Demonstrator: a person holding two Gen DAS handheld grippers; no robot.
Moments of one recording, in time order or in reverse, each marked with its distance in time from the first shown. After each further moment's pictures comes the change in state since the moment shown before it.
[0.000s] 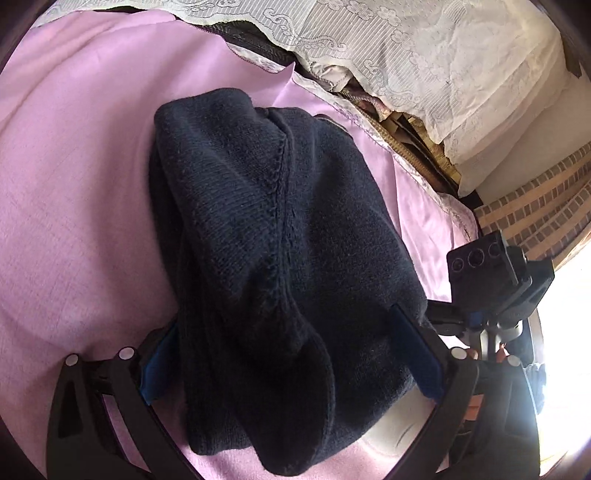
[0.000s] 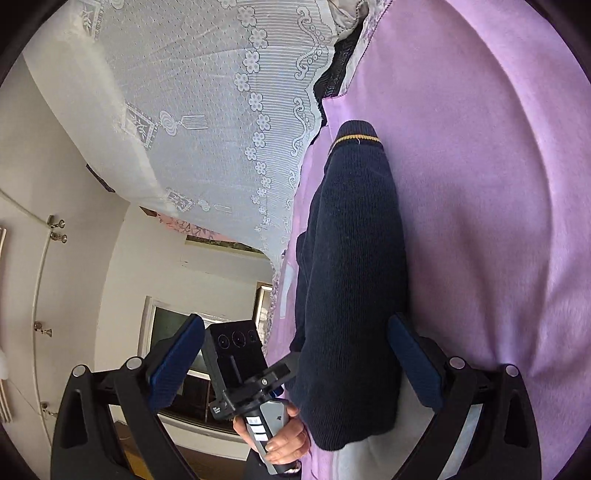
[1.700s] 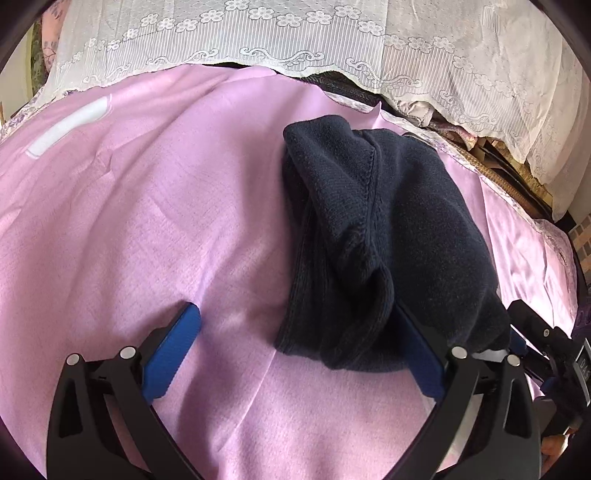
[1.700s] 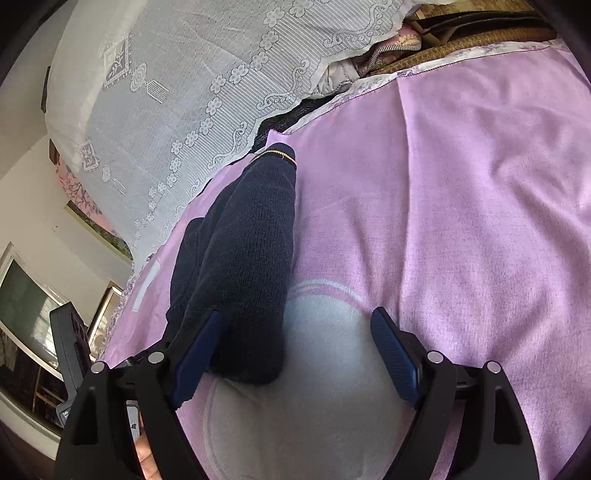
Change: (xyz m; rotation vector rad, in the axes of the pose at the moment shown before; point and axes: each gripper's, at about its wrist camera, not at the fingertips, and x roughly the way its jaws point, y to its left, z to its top) left arm -0.054 -0.018 -0.065 -0.069 -0.207 0.501; right arm -0.028 0.034 -0.089 -0.380 -0.218 -0.586
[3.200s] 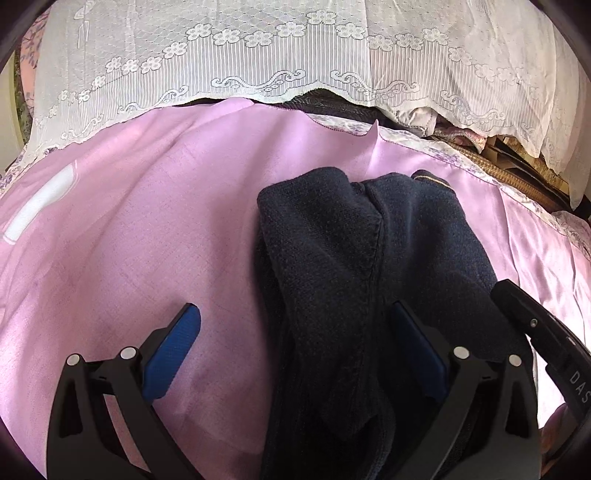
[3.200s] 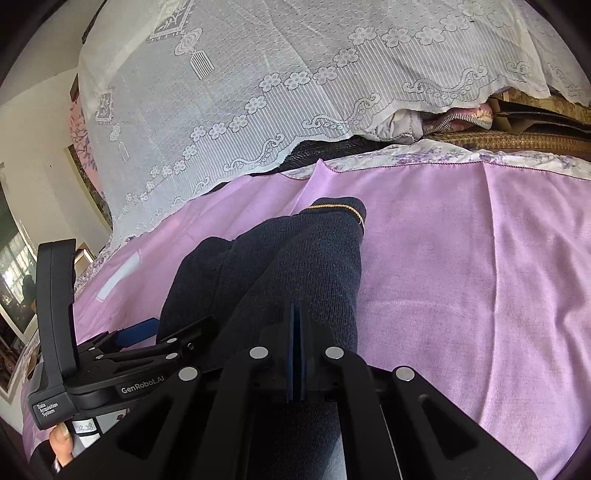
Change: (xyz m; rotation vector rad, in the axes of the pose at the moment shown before) left arm 0.044 -0.031 0.056 0.127 -0.087 0.095; right arm 0.050 0.064 0.042 -0.288 -0.093 -0.134
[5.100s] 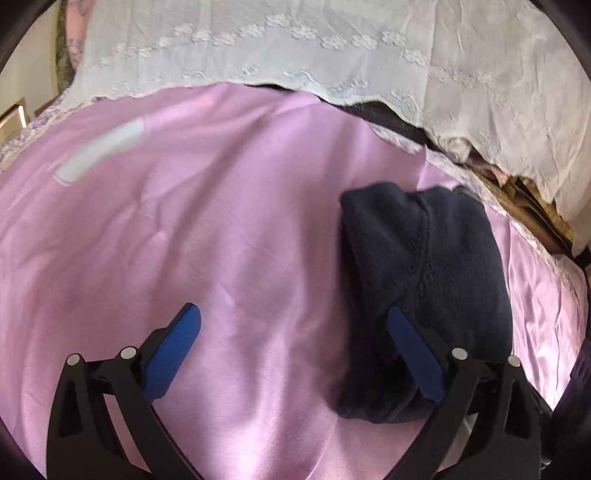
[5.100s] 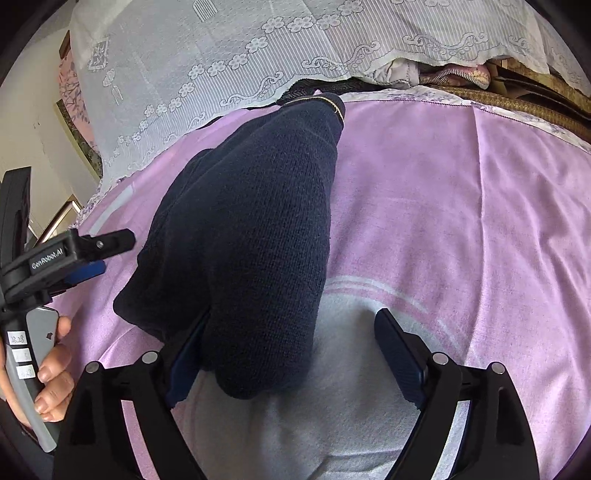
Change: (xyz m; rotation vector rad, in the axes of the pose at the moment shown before) left arm -0.058 0.068 -0.005 -0.192 0.041 0.045; right arm -0.011 0.007 -0.040 -0.013 0.224 -0.046
